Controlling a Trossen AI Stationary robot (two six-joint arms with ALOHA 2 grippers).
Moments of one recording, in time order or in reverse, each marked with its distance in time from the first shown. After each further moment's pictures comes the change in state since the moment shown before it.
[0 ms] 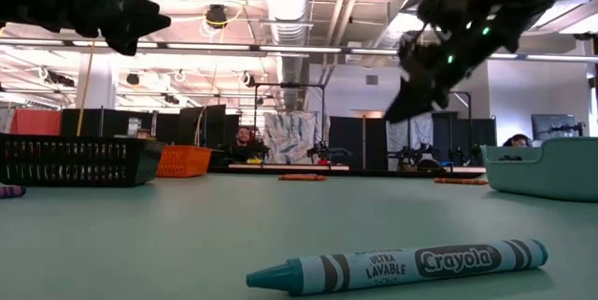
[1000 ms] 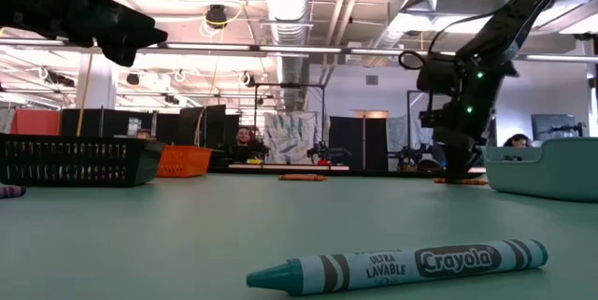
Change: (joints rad) left arm 0.000 0.000 0.000 -0.083 0.026 -0.064; right arm -0.331 0.223 0.025 -0.373 -0.022 -0.136
